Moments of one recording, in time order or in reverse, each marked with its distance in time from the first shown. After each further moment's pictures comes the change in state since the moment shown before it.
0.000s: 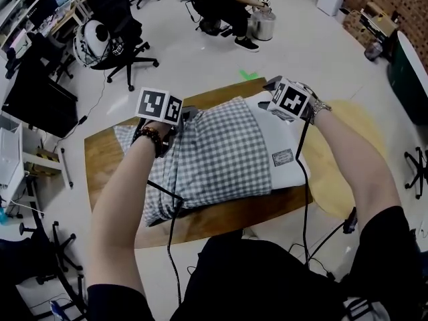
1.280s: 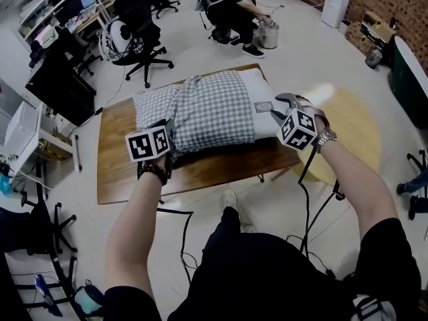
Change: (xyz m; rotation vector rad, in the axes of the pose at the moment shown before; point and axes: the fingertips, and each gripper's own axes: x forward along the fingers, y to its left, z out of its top) left arm -0.122 -0.143 -0.233 -0.195 -0.473 0.291; right arm -0.140 0.224 -0.122 -0.270 -0.117 -0.427
